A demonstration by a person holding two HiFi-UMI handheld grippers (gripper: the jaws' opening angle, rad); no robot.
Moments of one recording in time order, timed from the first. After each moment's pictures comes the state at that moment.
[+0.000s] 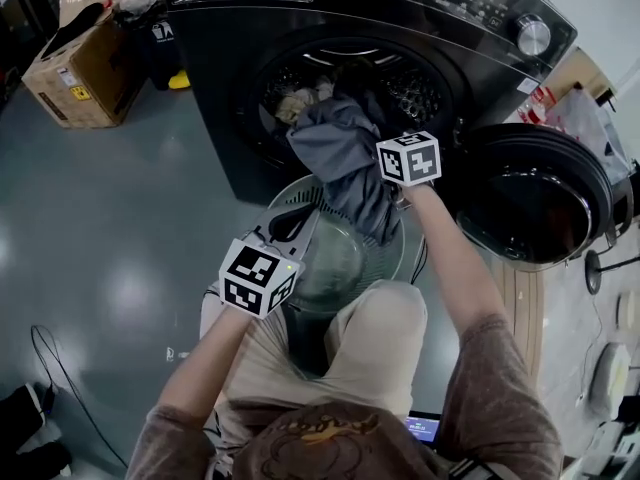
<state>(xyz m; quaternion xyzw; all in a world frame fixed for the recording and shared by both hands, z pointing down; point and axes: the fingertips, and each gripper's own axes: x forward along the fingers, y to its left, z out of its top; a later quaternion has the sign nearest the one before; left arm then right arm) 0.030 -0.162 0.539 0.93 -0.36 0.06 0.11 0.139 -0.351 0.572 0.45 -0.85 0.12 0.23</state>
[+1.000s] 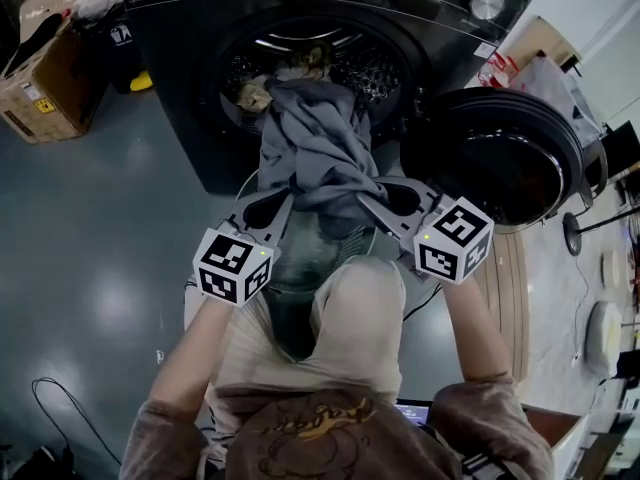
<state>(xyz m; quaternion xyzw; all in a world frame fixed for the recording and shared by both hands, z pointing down) 0.037 -0.149 0.534 0.94 -0.33 0.04 0.12 0.130 -0.124 0.480 0.36 -0.91 0.10 0.19</state>
